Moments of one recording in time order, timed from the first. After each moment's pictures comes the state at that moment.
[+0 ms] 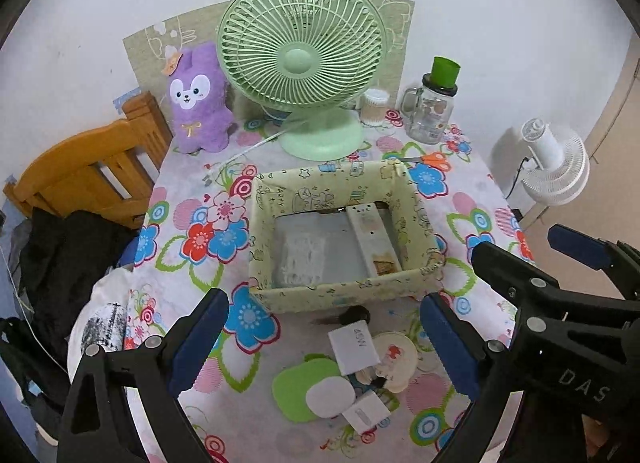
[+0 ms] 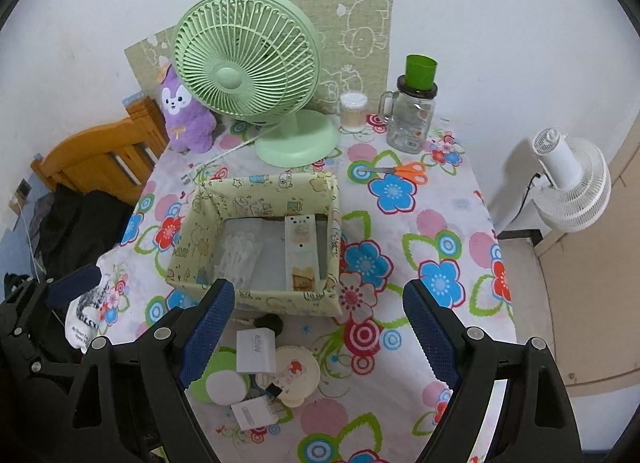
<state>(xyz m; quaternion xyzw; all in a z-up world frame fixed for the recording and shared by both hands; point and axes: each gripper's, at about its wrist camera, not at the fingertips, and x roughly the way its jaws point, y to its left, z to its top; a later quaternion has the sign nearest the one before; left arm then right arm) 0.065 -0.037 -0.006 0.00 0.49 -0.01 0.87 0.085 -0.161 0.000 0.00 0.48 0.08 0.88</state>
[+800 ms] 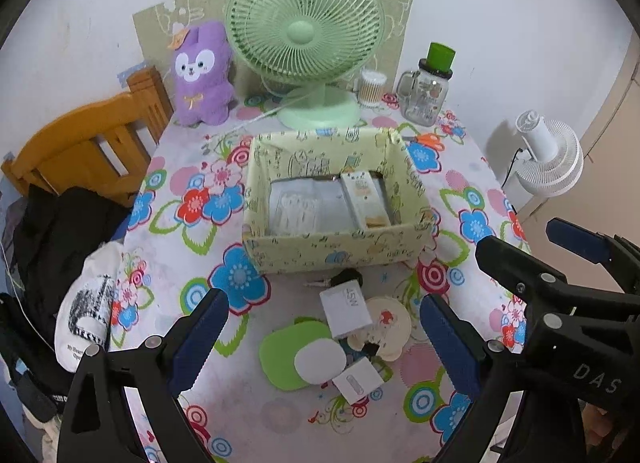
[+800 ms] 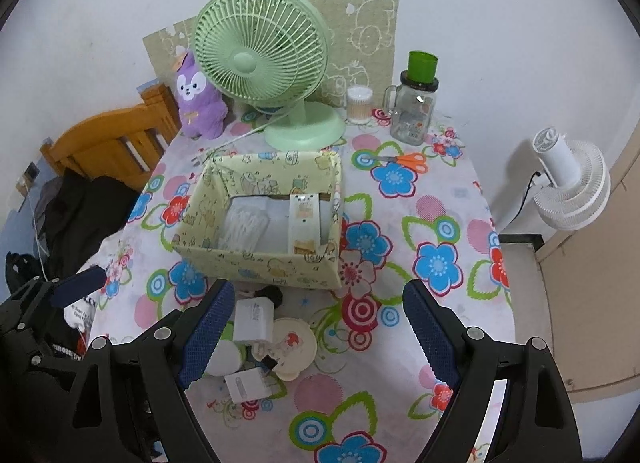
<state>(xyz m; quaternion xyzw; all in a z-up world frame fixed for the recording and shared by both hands) 0.030 -0.034 -0.030 -0.02 0.50 -0.01 0.86 0.049 -0.163 -0.013 -0.02 0.48 0.10 0.87</state>
